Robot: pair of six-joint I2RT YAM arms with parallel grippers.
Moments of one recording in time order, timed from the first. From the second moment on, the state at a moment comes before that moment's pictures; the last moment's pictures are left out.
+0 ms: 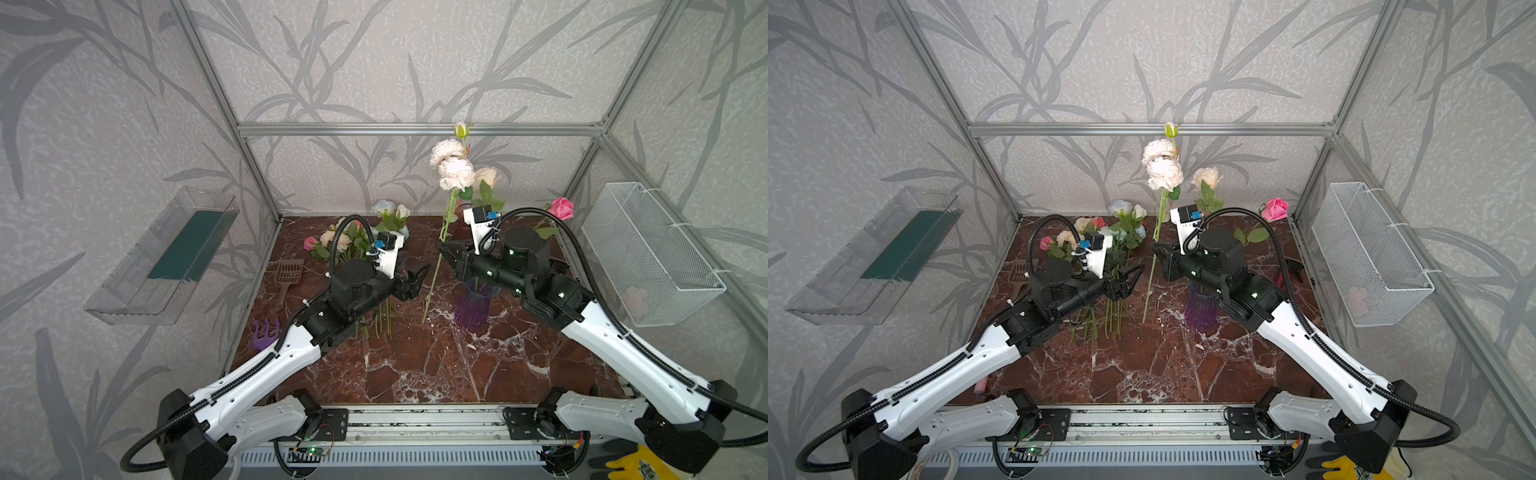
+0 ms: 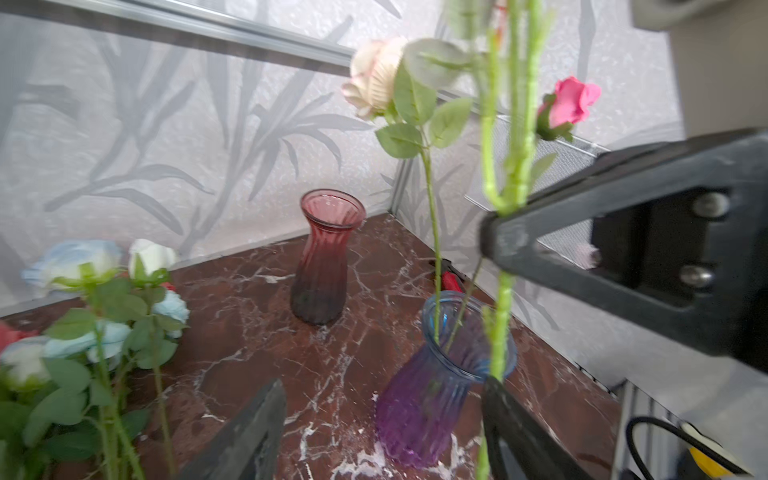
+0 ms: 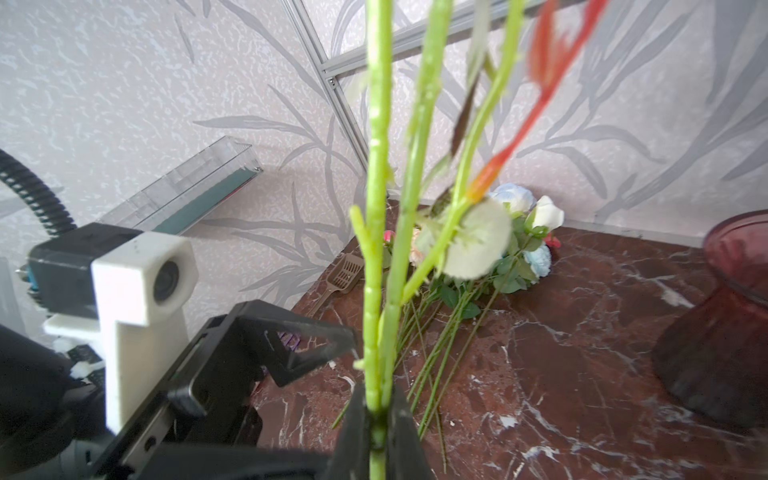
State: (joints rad) left arm -0.75 1.05 0.91 0.04 -0.02 -0.25; right arm 0.73 1.15 1.27 -0.32 -0.09 0.39
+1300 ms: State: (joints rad) left arm -0.75 1.02 0.84 0.11 -0.38 -0.25; right arm 0.55 0.96 1.03 -0.44 0.22 0.16
